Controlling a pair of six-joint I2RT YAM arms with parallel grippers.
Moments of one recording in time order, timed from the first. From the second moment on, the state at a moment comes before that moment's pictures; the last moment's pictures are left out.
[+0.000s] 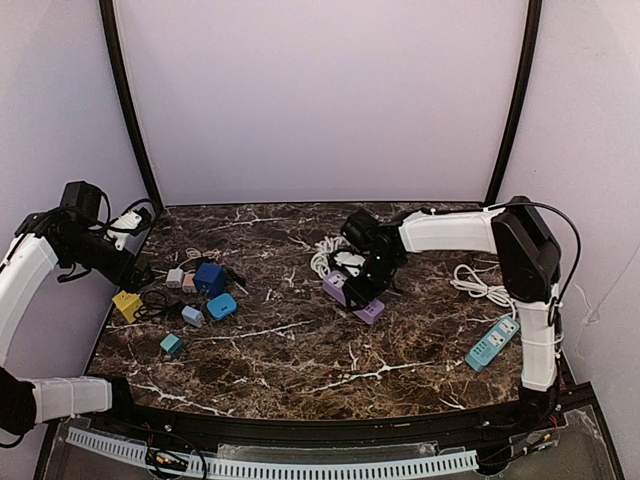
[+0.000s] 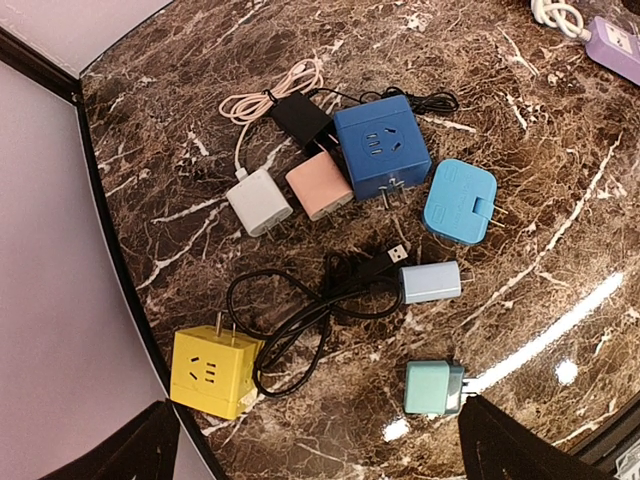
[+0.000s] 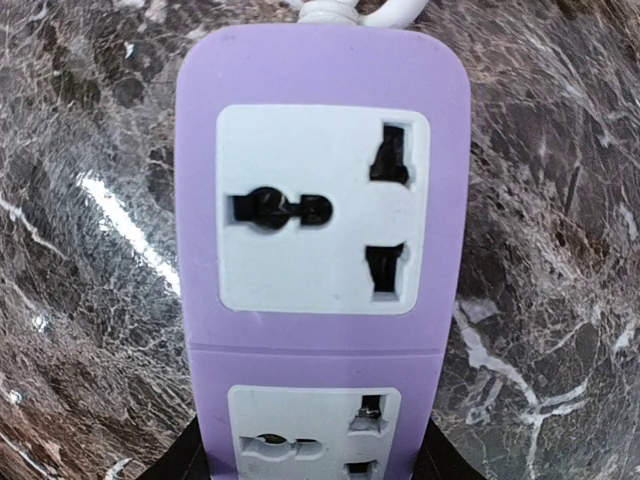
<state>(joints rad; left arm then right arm) 0.04 1.01 1.06 -1.04 0.14 0.50 0.77 2.09 1.56 -0.76 -0.09 -0.01</state>
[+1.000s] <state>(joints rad) 0.04 0.96 1.06 -1.10 0.17 0.55 1.03 2.18 1.67 -0.87 -0.16 -0.71</state>
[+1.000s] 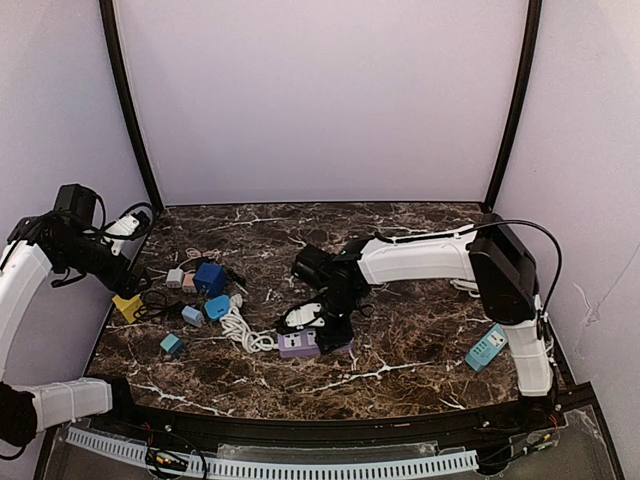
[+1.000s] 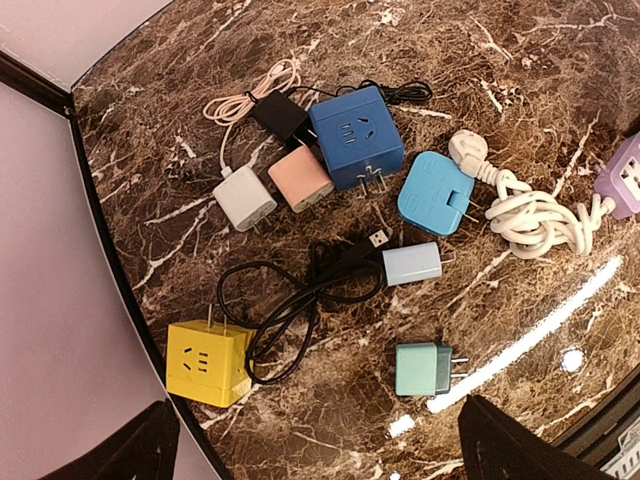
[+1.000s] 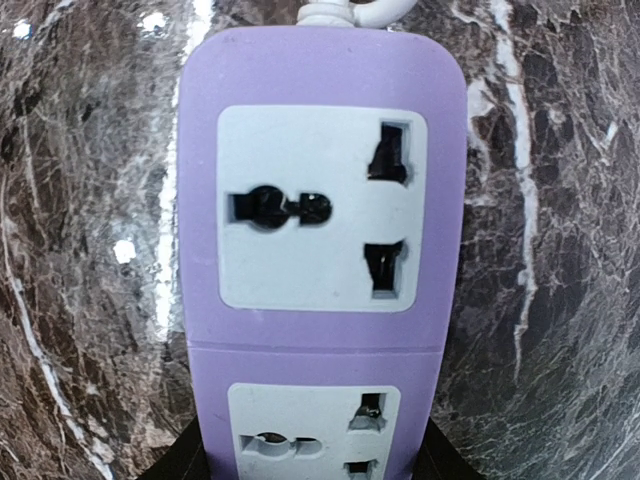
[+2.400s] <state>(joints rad) -0.25 1.80 1.30 -0.82 0.04 0.30 0.89 1.92 1.54 -0.39 -0.18 -0.03</state>
